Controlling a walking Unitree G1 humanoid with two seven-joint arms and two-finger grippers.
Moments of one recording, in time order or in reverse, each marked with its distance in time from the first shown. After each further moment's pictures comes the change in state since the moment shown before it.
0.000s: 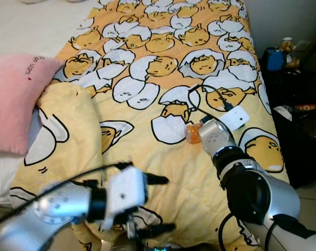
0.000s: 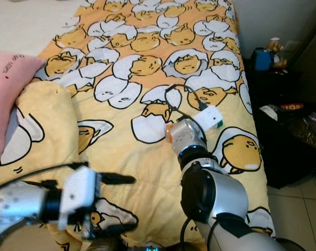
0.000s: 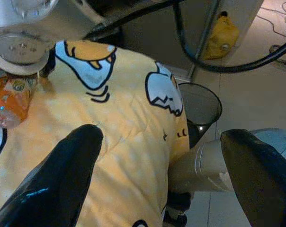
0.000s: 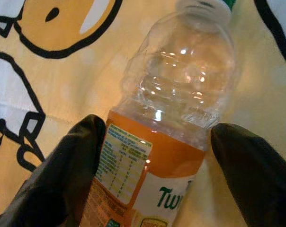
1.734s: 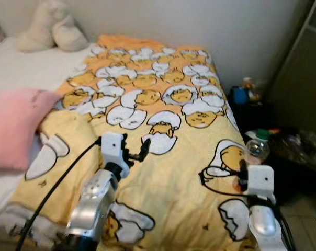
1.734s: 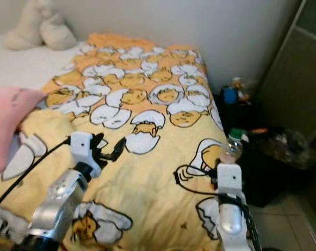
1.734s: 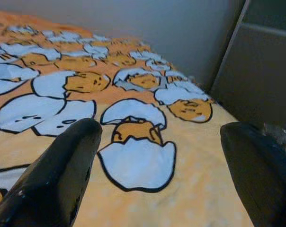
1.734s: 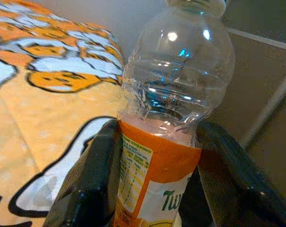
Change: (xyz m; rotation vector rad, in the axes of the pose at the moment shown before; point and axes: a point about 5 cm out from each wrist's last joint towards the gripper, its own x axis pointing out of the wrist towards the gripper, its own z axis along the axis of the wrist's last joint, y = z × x) left arm 0.047 0.090 -0.088 -0.511 -0.303 0.991; right arm -0.028 -0.181 -0.018 -0.931 -0.601 0.315
